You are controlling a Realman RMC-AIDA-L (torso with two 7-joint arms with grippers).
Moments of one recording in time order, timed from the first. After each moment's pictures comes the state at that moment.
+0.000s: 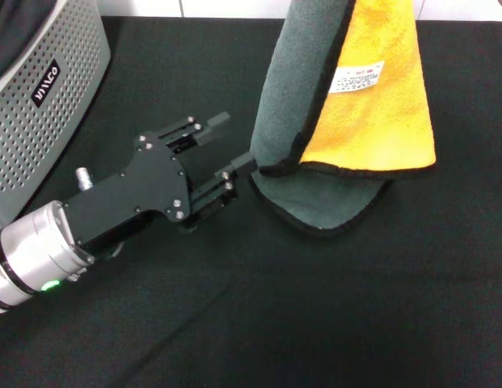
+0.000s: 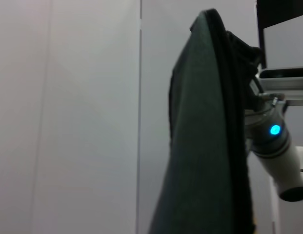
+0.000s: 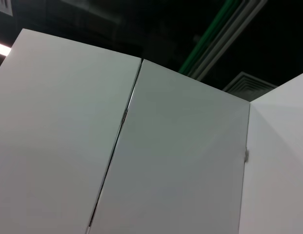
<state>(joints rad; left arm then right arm) -0.44 -2.09 0.69 0.17 1.56 1.80 -0.62 0.53 1.98 -1.44 -0.95 -0.68 -1.48 1.01</state>
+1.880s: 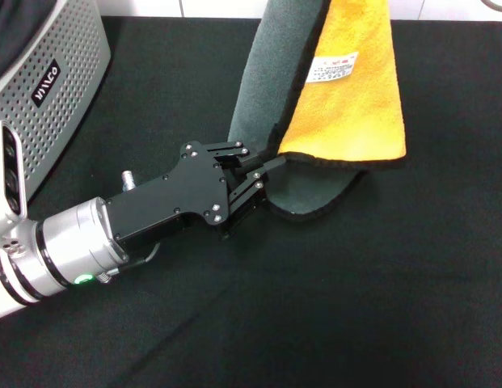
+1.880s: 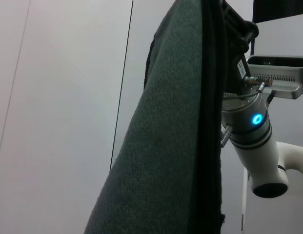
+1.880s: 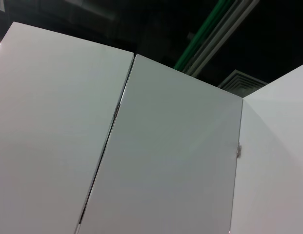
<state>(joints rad) -0.51 -2.10 0.73 0.13 1.59 1.74 -0.72 0.58 2.00 -1.42 -0.89 -0.70 -1.47 0.98</state>
